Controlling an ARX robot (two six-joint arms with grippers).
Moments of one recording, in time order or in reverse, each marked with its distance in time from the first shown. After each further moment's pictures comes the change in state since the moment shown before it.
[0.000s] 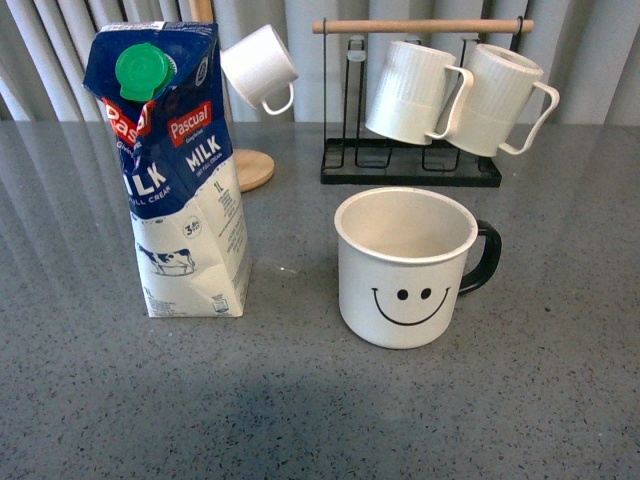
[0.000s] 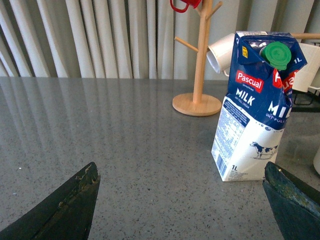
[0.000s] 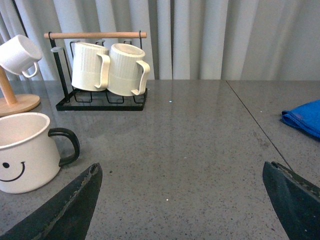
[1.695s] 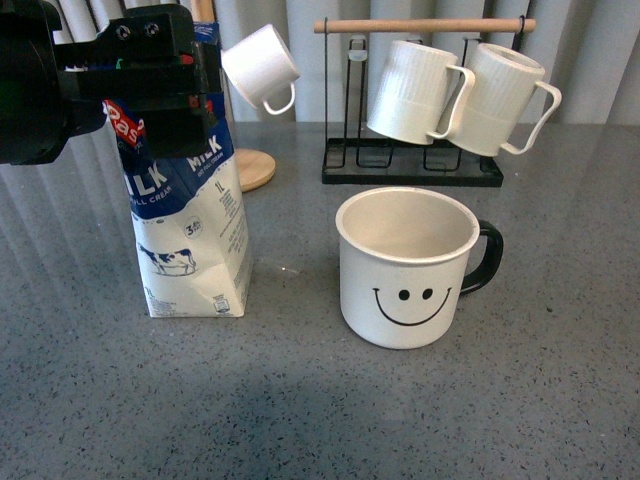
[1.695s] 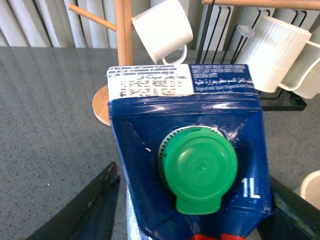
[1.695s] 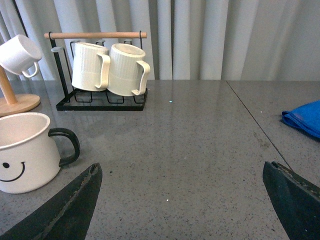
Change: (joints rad) left arm -0.370 1.364 0.663 0.442 -0.212 -0.125; right arm 0.000 0.000 0.000 0.000 0.000 -0.002
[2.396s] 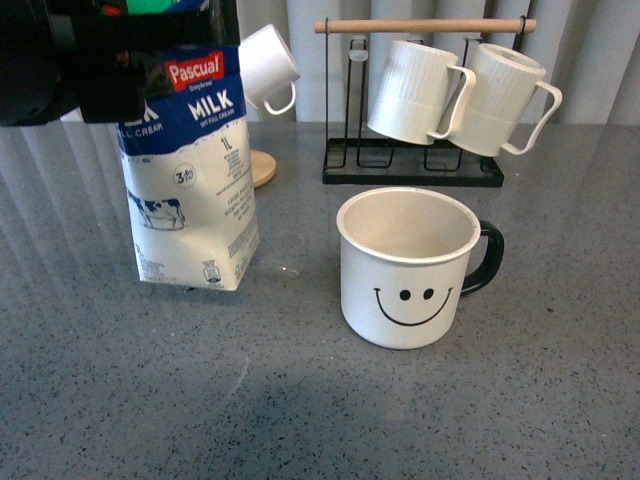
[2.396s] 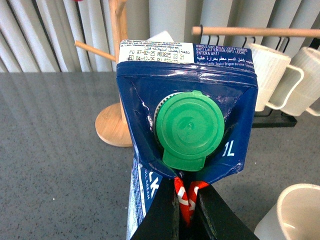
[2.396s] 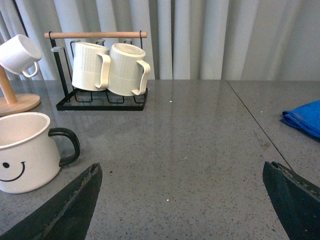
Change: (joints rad) left arm -0.076 -0.064 0.000 0.012 -0.097 0.028; right arm 0.000 0.000 0.000 0.000 0.000 0.000
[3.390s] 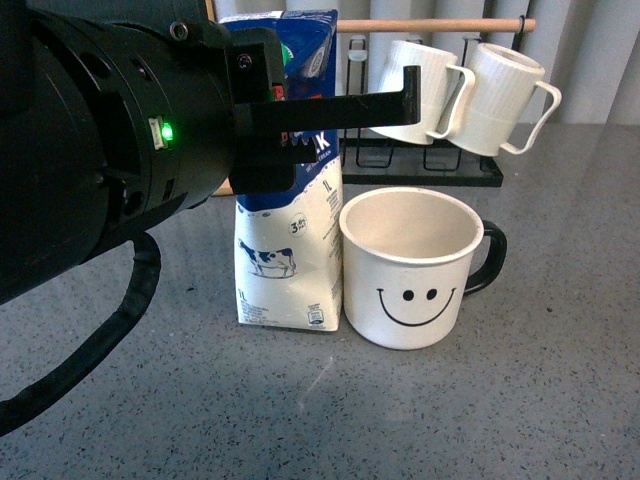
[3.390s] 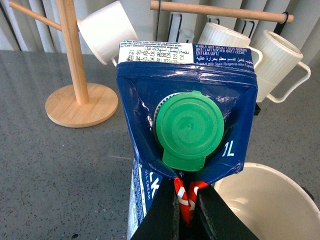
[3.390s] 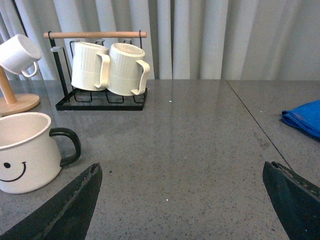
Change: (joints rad) left arm -0.195 0.143 -0.017 0.149 -0.159 -0.109; right arm 0.000 0.000 0.000 0.000 0.000 0.000
